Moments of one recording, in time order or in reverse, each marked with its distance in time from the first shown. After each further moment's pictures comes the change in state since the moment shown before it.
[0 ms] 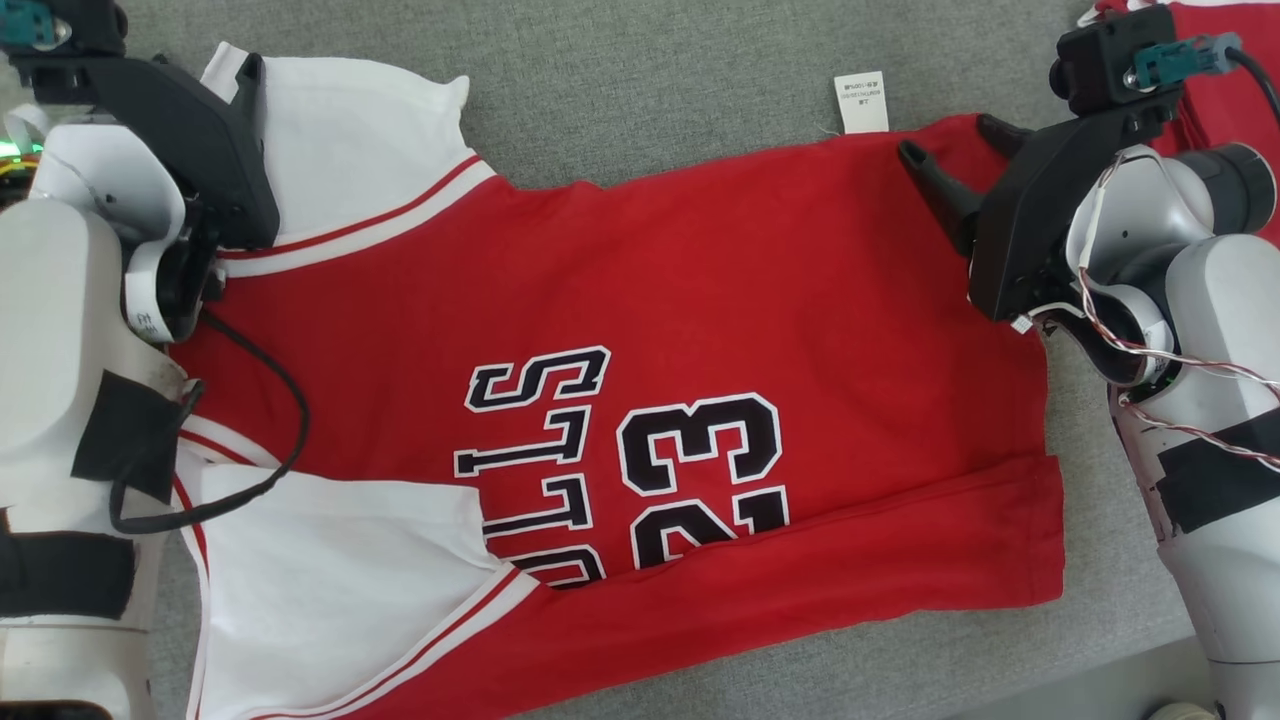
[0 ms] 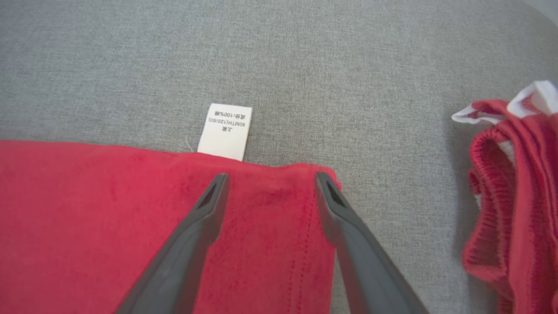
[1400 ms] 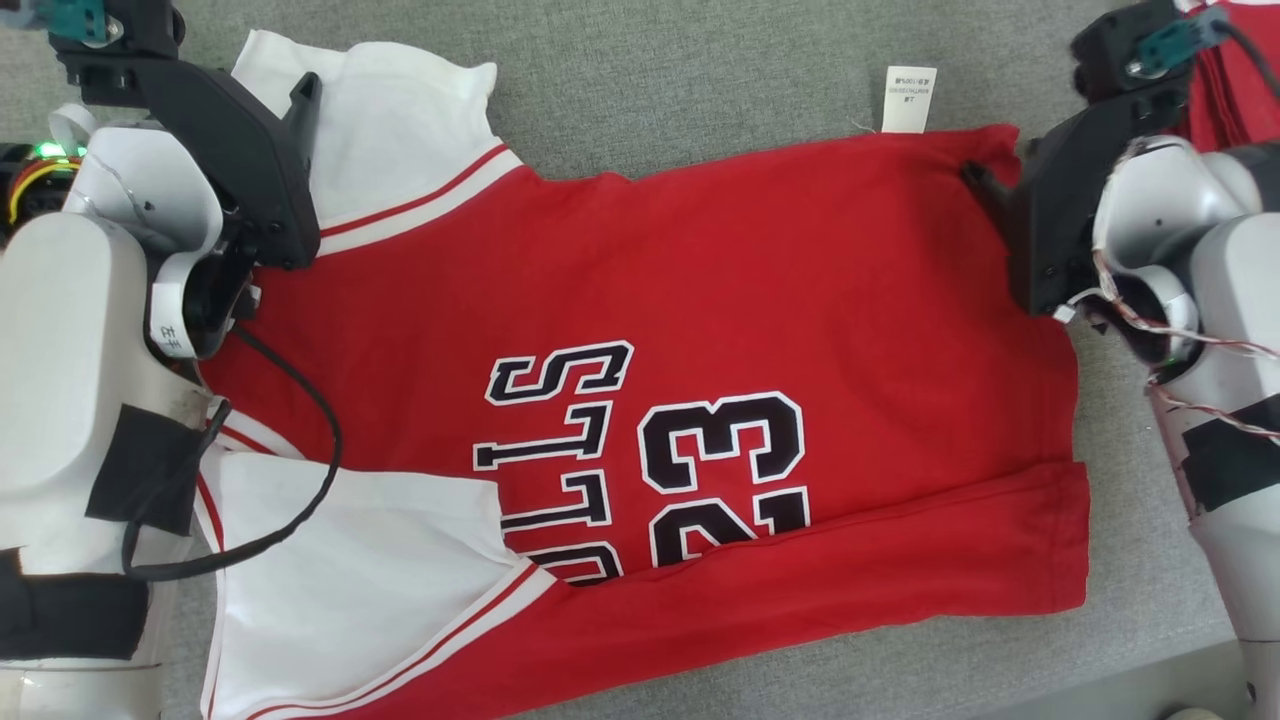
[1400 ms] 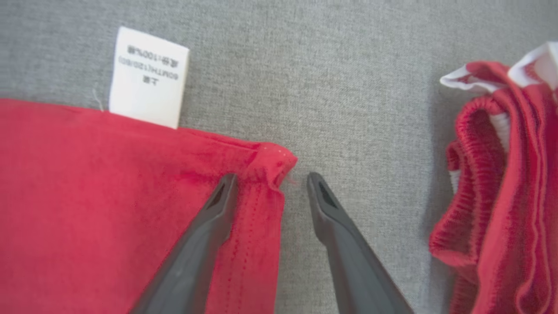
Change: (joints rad) left arm 0.064 0.012 -0.062 -0.200 -0.063 0.009 0.185; right arm -0.038 -0.048 0.011 0.055 -0.096 0.000 0.149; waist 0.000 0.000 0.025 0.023
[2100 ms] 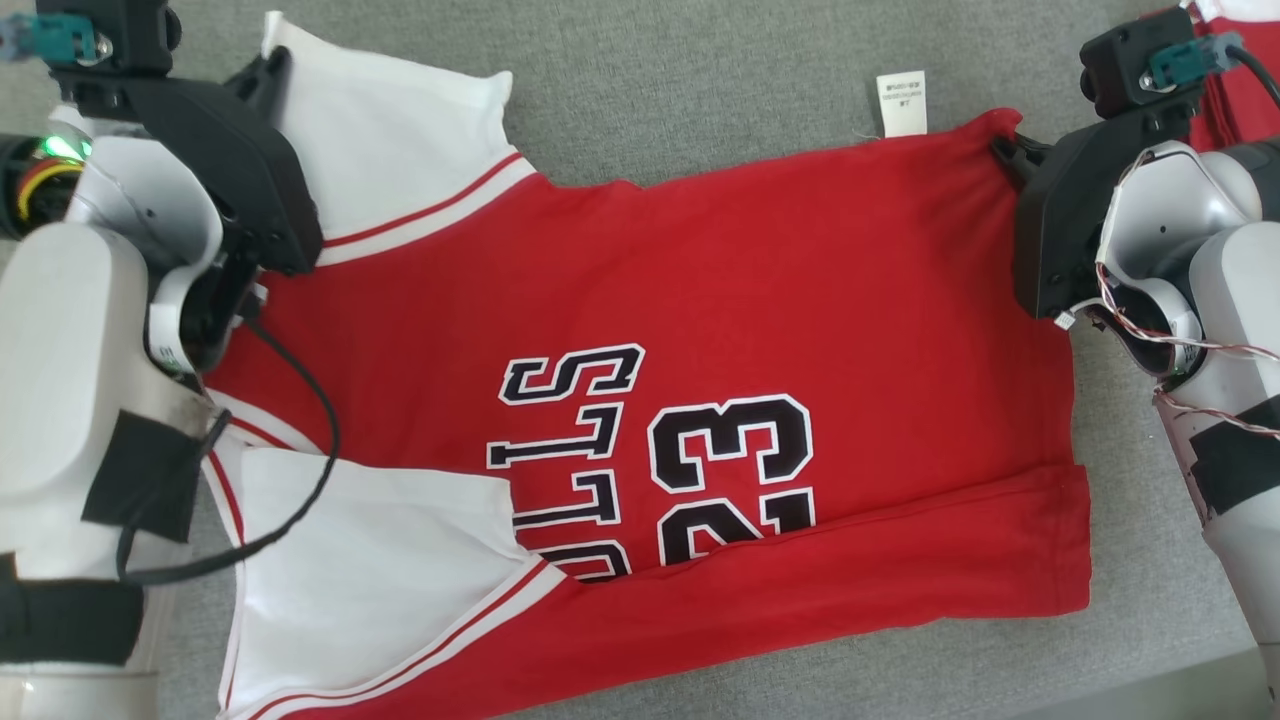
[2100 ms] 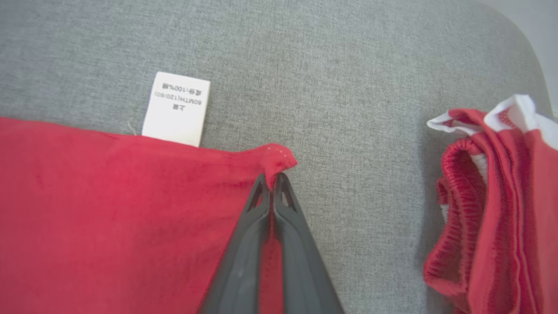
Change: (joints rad) left arm -0.007 0.016 -0.008 0.020 -0.038 -0.041 -0.212; right arm -0.010 -0.036 0.053 0.053 0.044 0.000 -0.169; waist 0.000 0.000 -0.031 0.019
